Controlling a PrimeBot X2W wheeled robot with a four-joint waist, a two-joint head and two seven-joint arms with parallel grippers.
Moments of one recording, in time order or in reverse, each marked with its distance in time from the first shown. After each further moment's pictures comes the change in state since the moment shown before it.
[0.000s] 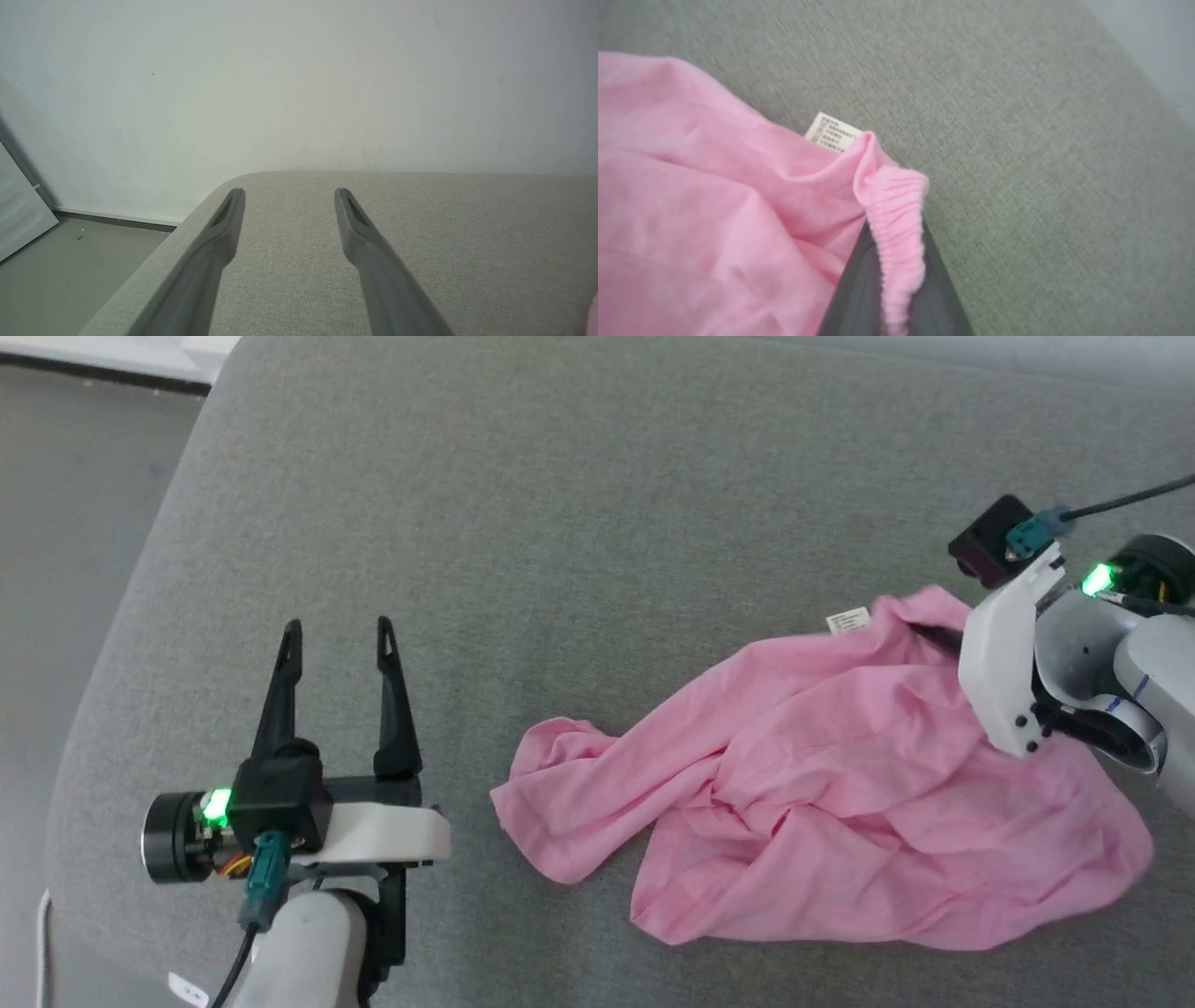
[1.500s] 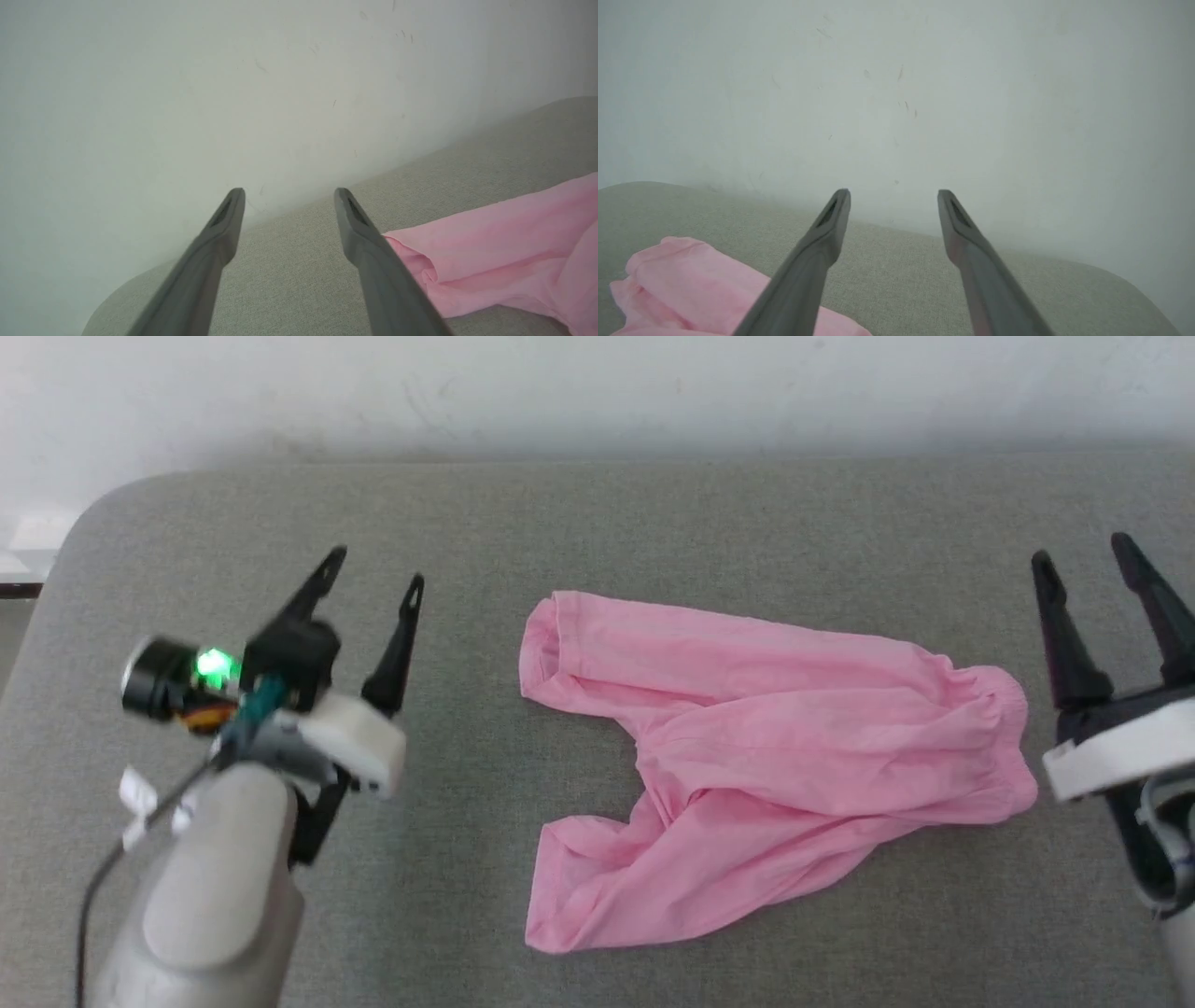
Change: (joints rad) left arm -0.241 0.146 -0.021 0.267 0.040 -0.353 0.100; right arm 0.629 0.280 -1.027 -0.196 -0.522 0.001 -0.621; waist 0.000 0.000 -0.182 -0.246
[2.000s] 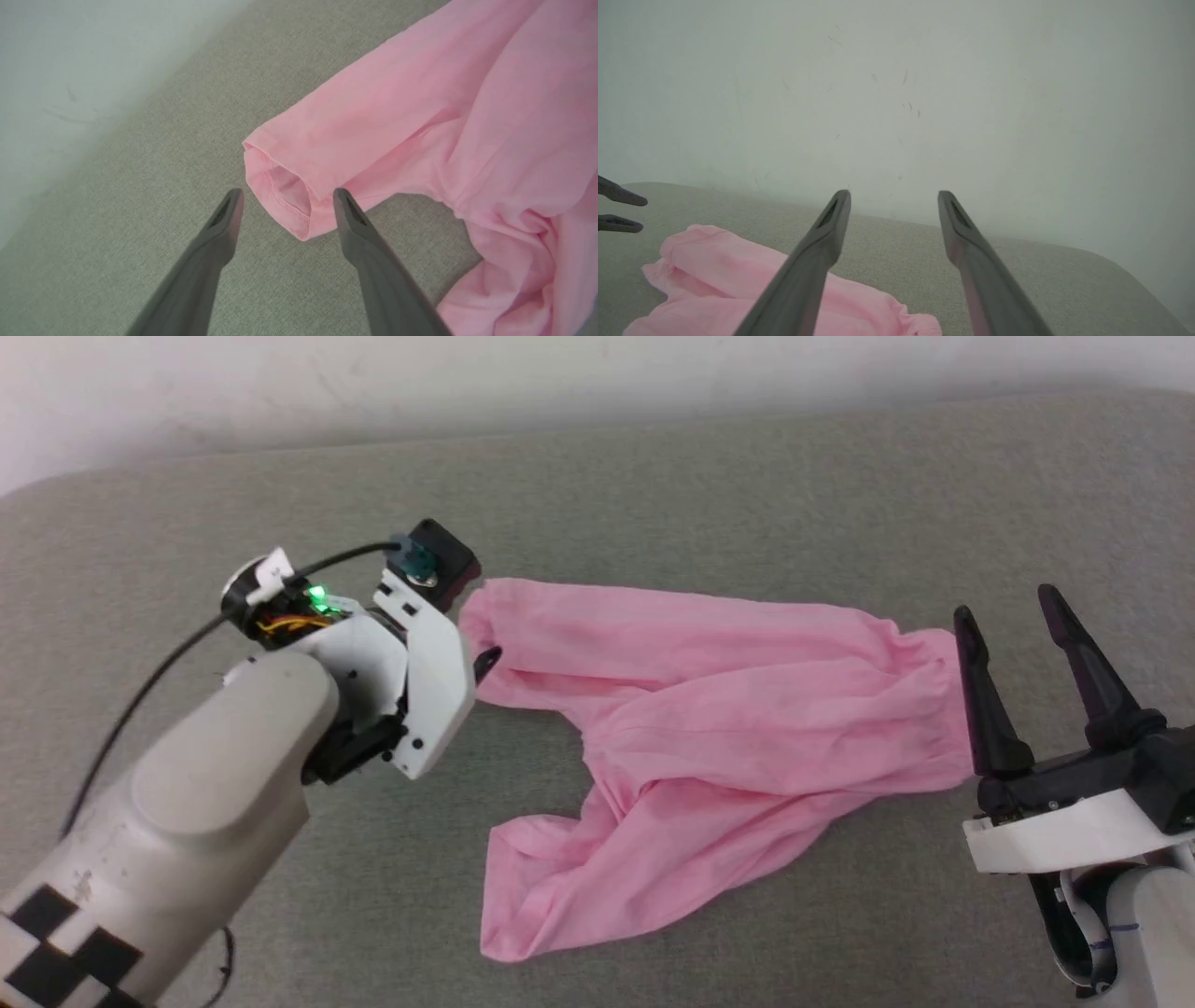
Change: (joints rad) left arm -0.418 0.236 -0.658 0.083 -0.552 -0.046 0.652; right arm 0.203 0.215 -0.072 -0.286 -0.220 0.000 0.000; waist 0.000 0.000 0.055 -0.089
